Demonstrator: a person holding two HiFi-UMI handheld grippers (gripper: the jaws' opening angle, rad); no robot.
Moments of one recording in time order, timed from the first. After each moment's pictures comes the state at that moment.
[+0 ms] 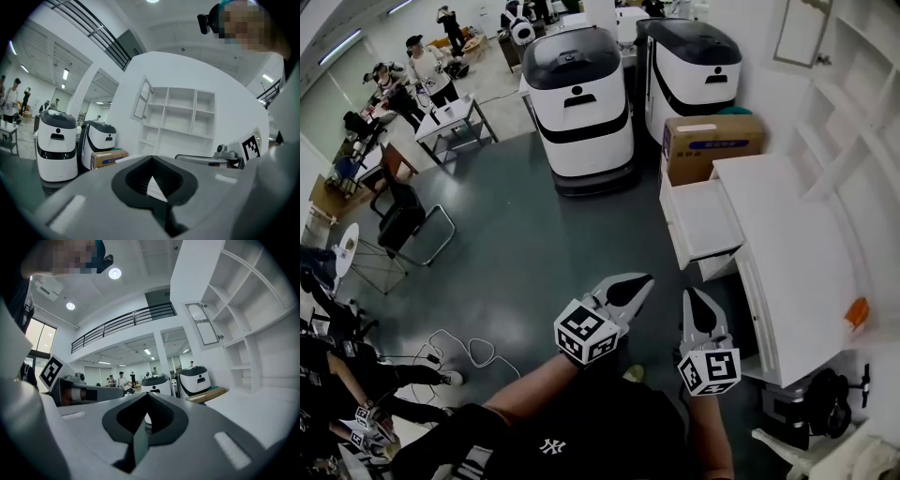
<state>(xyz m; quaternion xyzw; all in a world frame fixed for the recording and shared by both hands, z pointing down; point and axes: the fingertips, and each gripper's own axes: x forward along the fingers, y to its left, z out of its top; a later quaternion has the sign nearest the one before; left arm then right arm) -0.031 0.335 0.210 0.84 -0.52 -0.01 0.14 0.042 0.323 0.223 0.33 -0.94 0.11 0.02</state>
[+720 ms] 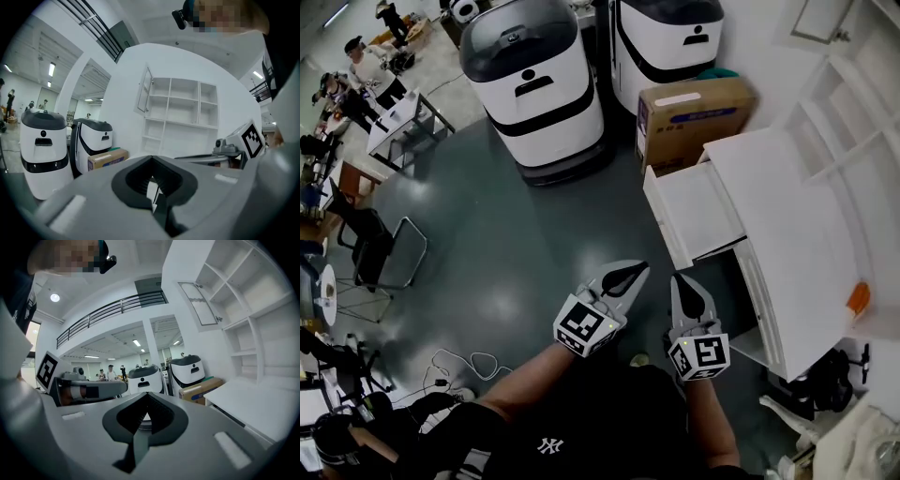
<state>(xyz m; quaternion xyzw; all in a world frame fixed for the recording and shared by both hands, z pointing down) -0.117 0.183 0.275 0.87 -0.47 0.03 0.12 -0.056 0.180 0.294 0.38 -0.91 0.15 0.06</state>
